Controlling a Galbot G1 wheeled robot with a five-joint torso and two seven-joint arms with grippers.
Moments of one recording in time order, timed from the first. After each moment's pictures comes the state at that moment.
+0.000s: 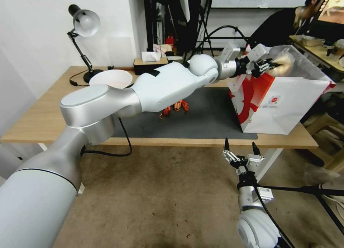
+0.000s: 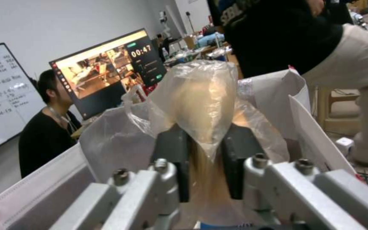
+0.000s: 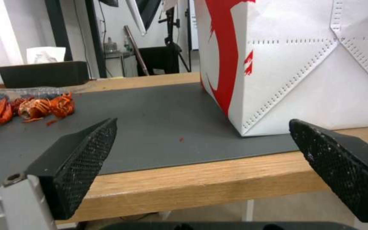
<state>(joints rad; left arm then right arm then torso) -0.36 -1.57 0.92 -0.93 -1.08 -0.08 0.41 -1.52 1.29 0.37 1.97 0.21 0.22 0.36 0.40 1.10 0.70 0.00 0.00</state>
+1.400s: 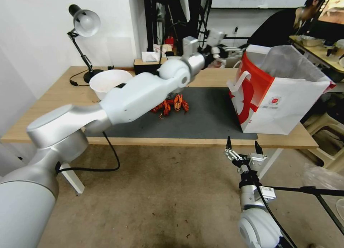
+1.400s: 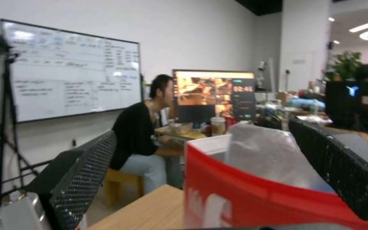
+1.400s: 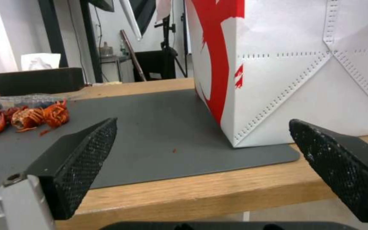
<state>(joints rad) -0.15 -1.28 0.66 -1.21 -1.23 -0.09 0.10 -1.52 1.29 0.39 1.99 0.21 0.21 0.37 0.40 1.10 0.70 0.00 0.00</state>
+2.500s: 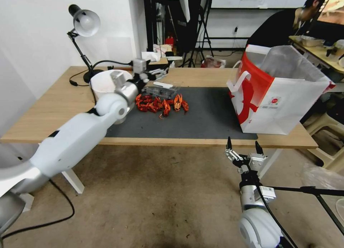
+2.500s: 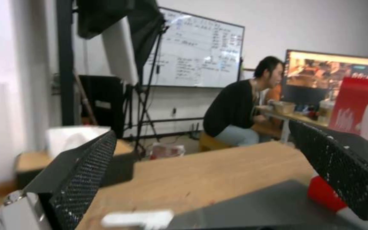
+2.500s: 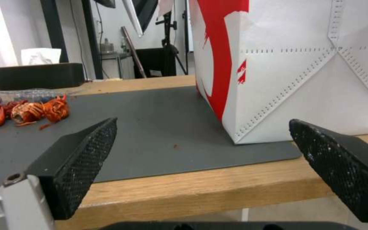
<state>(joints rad) 0.35 -0.87 0.25 -1.55 -1.08 -0.05 -0.03 -1.52 1.28 0.38 1.98 0.20 0.20 0.37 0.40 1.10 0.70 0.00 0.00</state>
